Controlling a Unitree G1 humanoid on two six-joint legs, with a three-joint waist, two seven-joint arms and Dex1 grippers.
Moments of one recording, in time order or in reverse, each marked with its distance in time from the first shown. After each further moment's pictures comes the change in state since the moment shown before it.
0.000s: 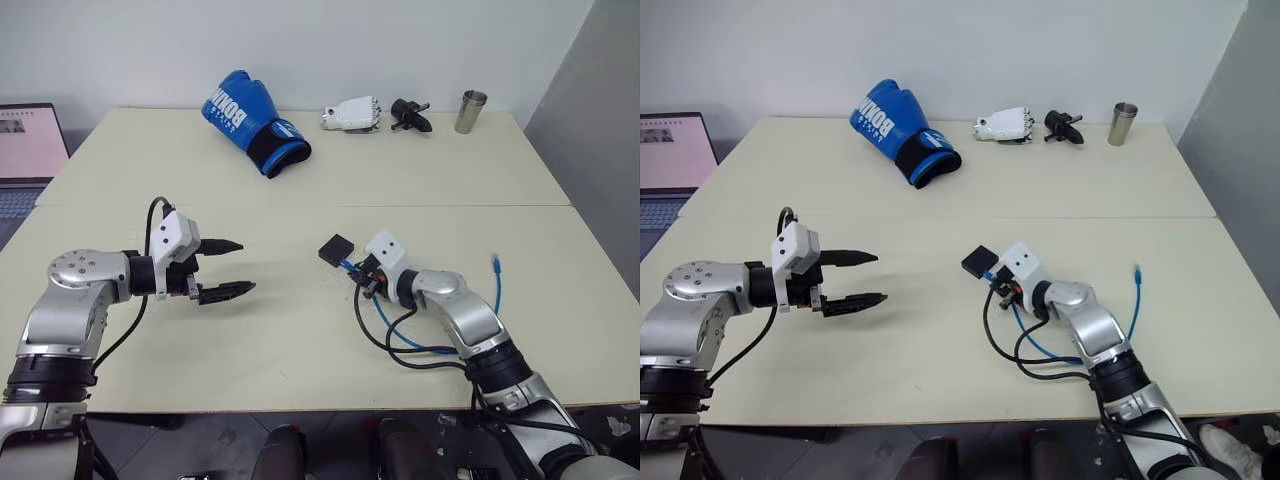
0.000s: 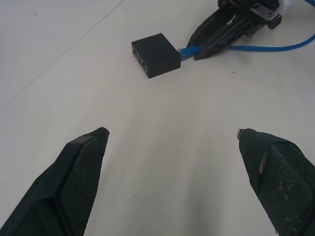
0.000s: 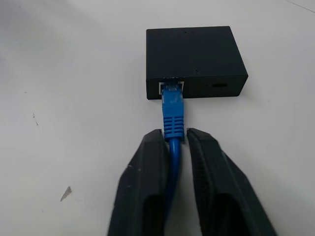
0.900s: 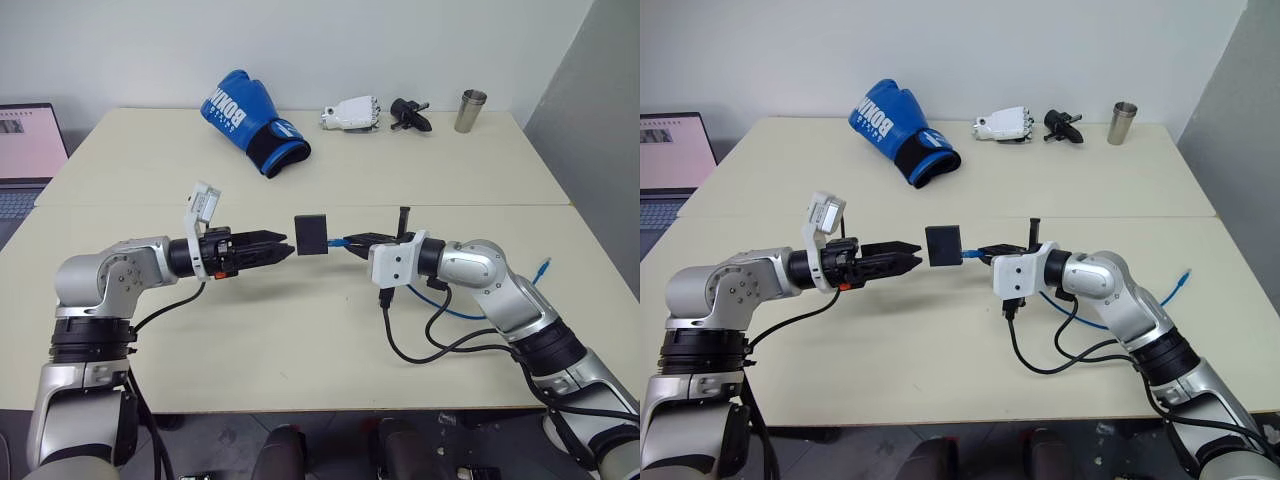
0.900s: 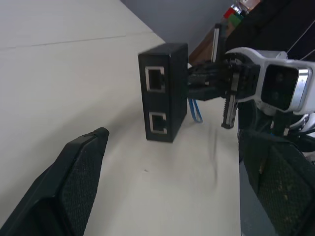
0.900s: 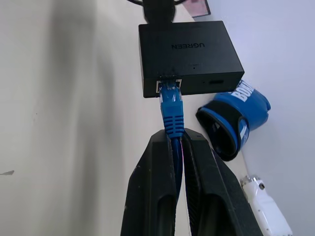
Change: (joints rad) left arm -0.237 -0.175 0.024 0.015 -0.370 0.715 0.089; right arm -0.086 -0.300 0.122 -0.119 -0.301 -0.821 0.130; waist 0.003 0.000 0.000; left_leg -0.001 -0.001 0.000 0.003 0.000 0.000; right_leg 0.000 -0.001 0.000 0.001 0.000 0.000
